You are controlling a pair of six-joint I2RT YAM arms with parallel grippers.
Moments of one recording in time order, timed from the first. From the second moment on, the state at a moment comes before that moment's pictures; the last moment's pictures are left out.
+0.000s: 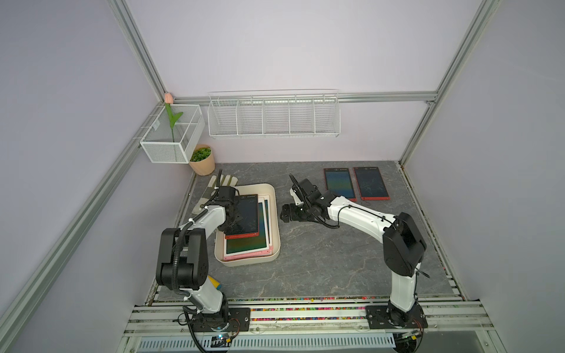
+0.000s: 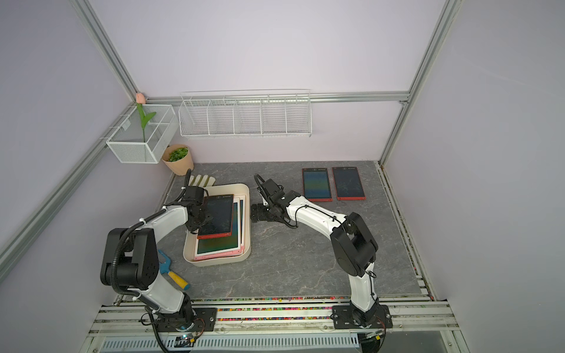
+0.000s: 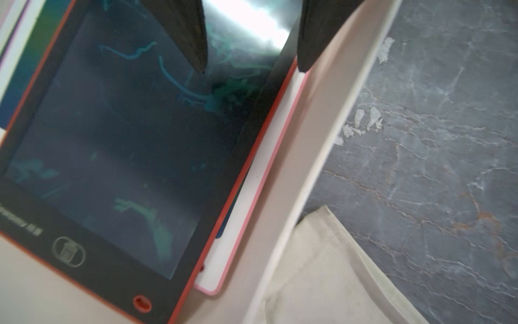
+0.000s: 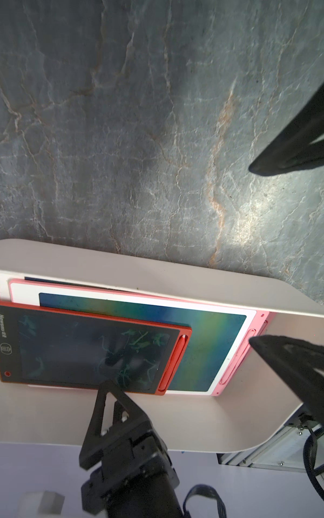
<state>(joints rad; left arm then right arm) -0.10 1.67 1.01 -0.51 -0.17 -0.57 0.79 1.94 1.56 -0.58 -0.17 0.61</state>
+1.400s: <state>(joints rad) -0.03 1.66 0.94 -0.37 0.08 -0.53 0.80 2.02 1.60 -0.51 -0.23 0.63</state>
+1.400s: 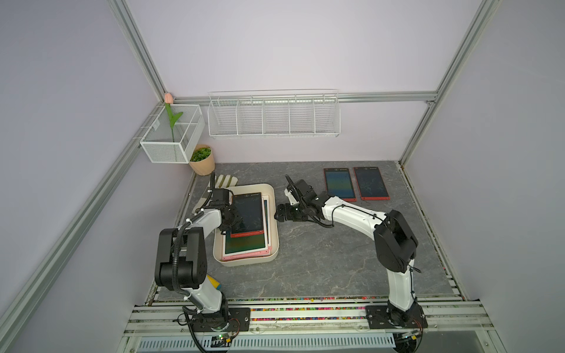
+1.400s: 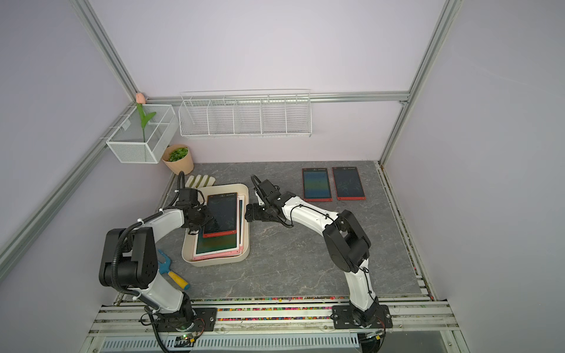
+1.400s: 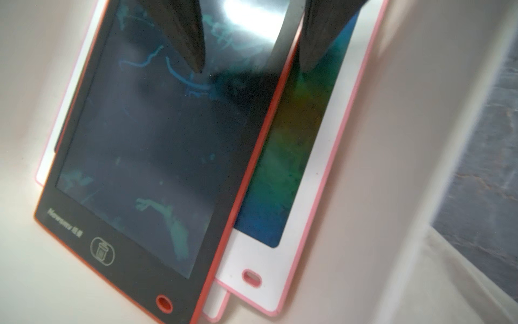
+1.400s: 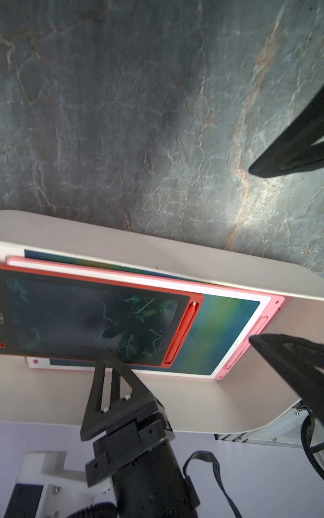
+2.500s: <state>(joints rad) -0.03 1.62 0.88 -0.33 0.33 -0.48 0.87 2.23 1.77 -0.51 -0.28 0.67</state>
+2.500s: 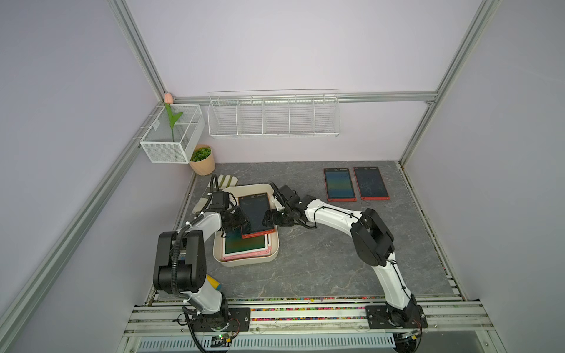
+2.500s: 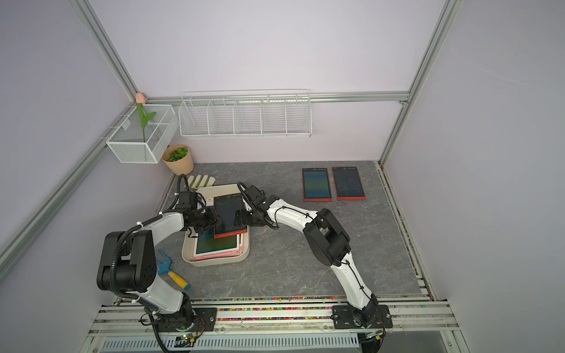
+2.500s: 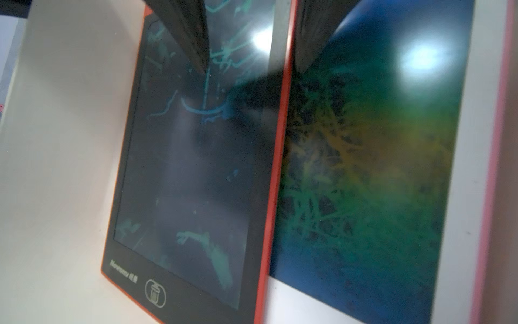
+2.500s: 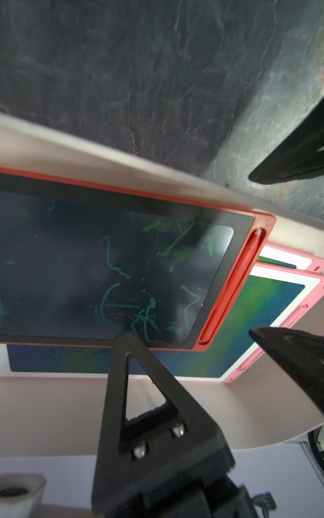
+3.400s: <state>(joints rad) -0.03 1.48 0.83 -0.29 0.49 -0.50 0.86 2.23 1.76 -0.50 -0.28 0.70</state>
